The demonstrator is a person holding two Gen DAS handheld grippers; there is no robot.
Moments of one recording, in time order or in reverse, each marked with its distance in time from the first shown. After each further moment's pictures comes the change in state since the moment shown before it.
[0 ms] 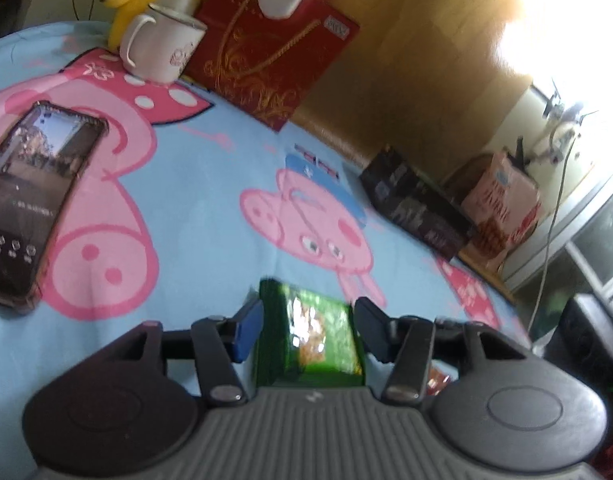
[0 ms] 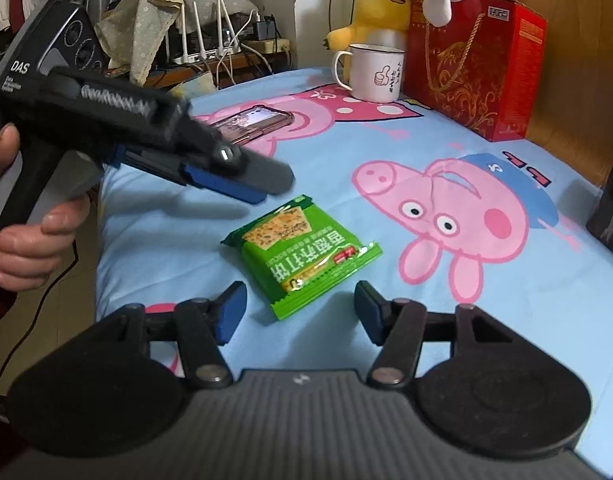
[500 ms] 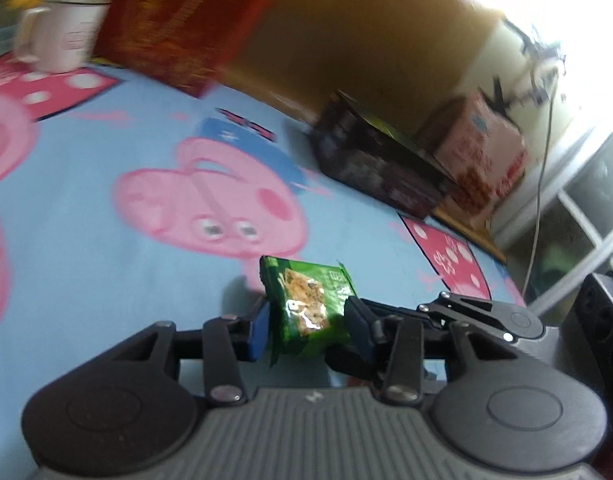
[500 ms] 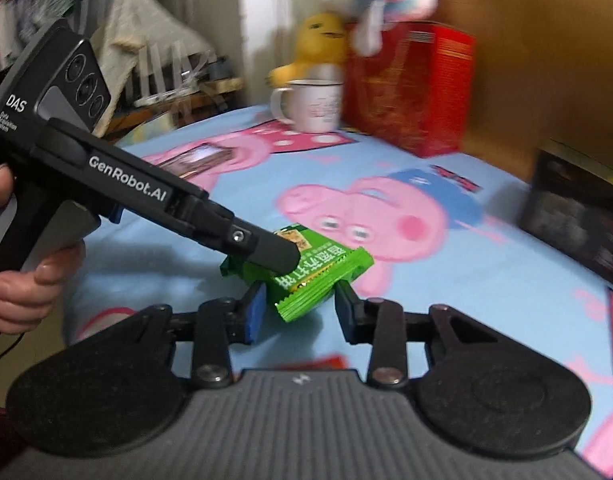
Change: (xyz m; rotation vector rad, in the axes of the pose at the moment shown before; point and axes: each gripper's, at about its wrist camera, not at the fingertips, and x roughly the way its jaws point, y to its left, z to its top) left arm 0.070 -0.065 0.010 0.126 0.123 -0.046; right arm -0.040 -0.052 -0.024 0.113 -0.123 -0.136
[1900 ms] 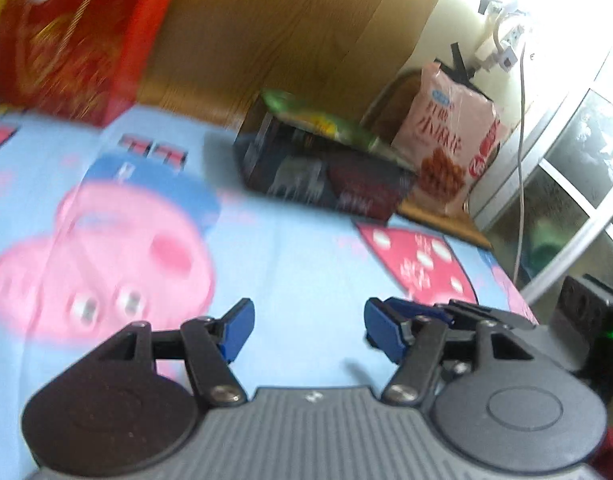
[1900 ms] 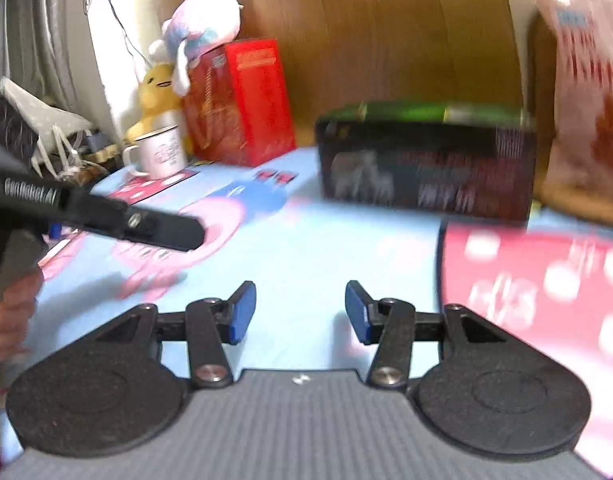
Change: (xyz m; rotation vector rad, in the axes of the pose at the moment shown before) left arm 0.047 -0.046 0.018 0.118 0.007 -0.046; right arm -0.032 -0.094 -0.032 0.298 -0.084 -0.121
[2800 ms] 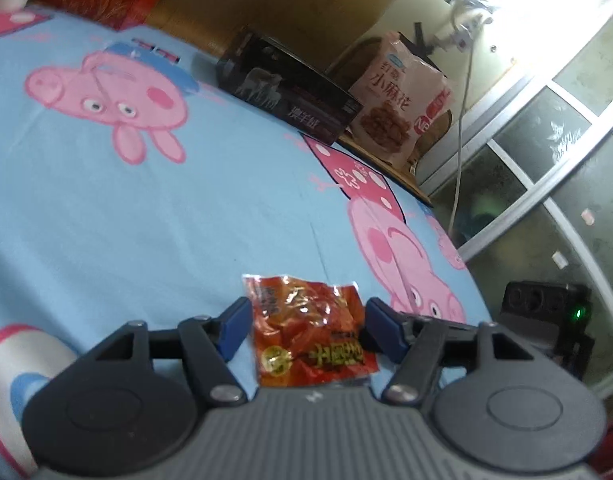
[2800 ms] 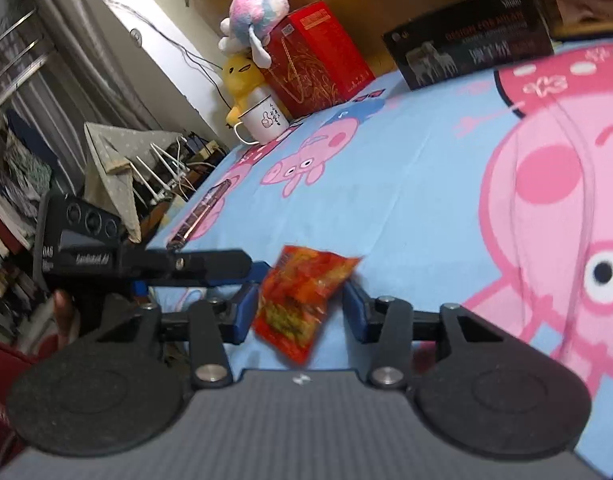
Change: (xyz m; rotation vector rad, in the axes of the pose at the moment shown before) left arm -0.051 -0.025 -0.100 -0.093 0.036 -0.140; right arm -0.062 0.033 -0.061 0.286 0.054 0.294
